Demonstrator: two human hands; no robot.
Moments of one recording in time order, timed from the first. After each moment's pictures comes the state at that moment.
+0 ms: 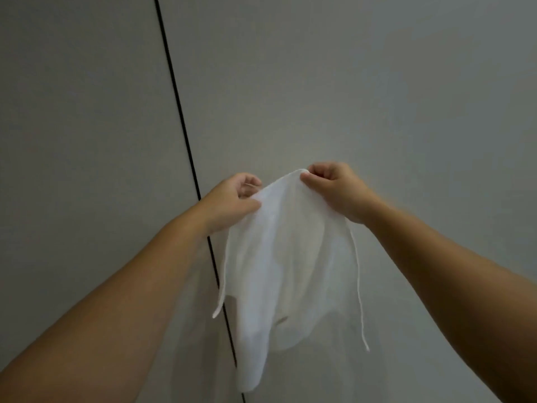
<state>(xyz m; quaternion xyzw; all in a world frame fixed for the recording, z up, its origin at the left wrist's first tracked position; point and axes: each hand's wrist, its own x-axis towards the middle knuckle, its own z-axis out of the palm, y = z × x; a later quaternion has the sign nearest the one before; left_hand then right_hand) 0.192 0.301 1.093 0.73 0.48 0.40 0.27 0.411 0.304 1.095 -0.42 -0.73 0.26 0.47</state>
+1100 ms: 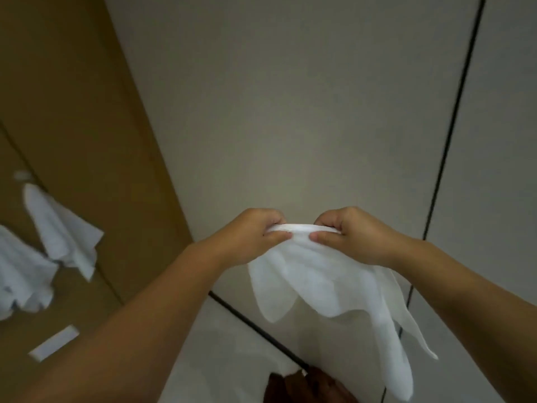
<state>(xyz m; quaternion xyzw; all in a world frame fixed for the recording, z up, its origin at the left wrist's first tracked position) 0.032 0.009 1.020 0.55 0.79 0.26 0.06 0.177 0.173 1.011 -0.08 -0.95 0.28 0.14</state>
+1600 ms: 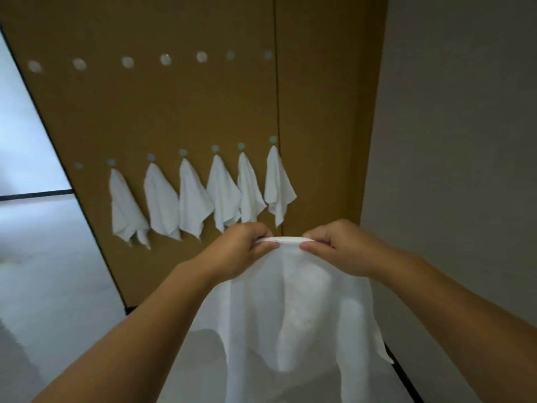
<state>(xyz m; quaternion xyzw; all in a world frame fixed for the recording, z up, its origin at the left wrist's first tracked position) 0.048 -0.426 1.007 0.23 0.93 0.28 -0.10 0.043 -0.202 1.014 0.27 -0.93 0.26 0.03</state>
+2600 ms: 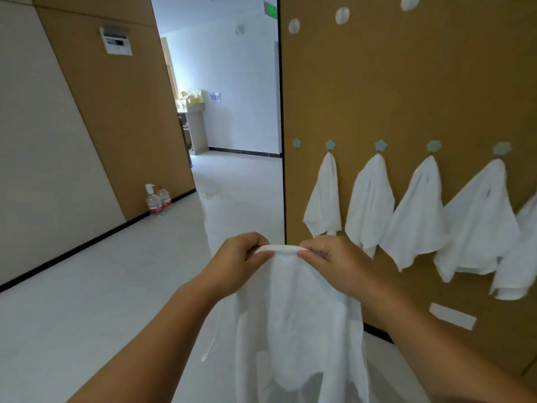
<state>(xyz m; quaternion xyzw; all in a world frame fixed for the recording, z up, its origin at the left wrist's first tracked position) -0.044 -0.984 0.957 -0.18 0.91 0.30 -0.21 -0.193 -0.827 0.948 0.52 -0.77 0.36 -0.07</state>
